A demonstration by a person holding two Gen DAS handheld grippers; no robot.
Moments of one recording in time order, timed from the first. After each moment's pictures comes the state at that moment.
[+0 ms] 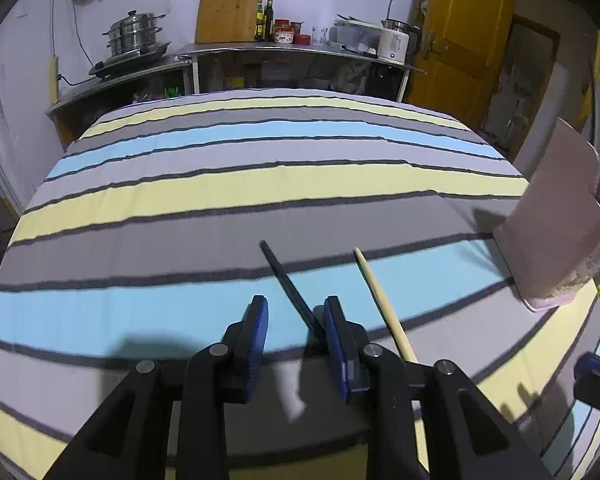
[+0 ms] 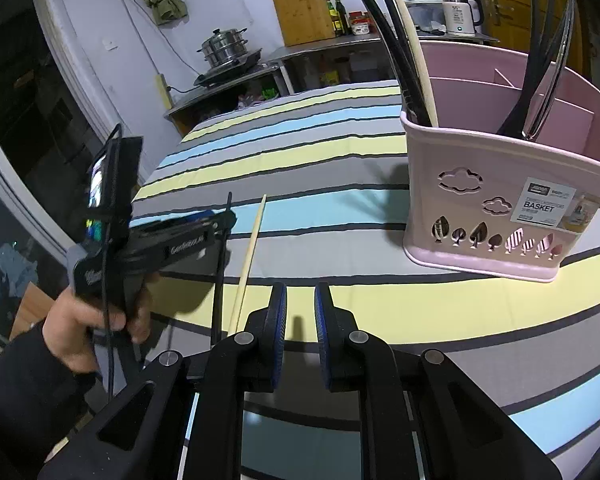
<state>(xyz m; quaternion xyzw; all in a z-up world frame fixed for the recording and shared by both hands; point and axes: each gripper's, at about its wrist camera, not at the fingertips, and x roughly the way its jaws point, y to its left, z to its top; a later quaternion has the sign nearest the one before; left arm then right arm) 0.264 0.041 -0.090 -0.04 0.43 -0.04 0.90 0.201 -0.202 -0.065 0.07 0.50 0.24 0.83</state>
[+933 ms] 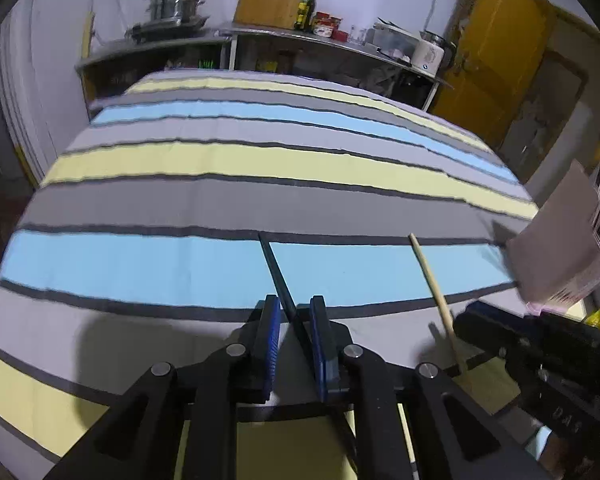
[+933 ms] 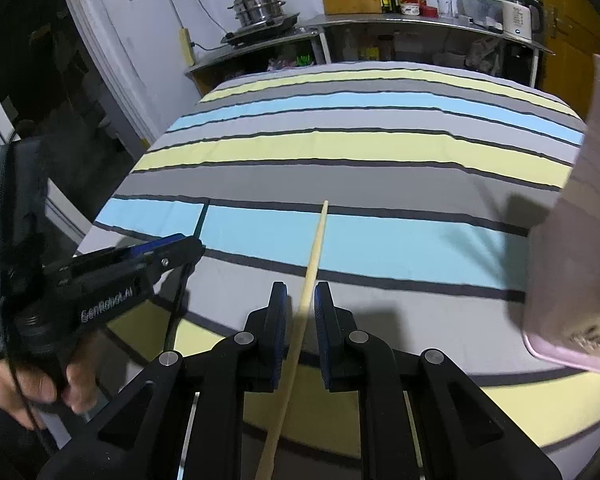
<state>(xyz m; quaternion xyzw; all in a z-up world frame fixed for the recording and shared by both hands) 0.242 0.092 -0.089 -0.10 0.45 -0.01 0.89 0.254 -0.106 -0.108 0.00 0.52 0.29 0.80</state>
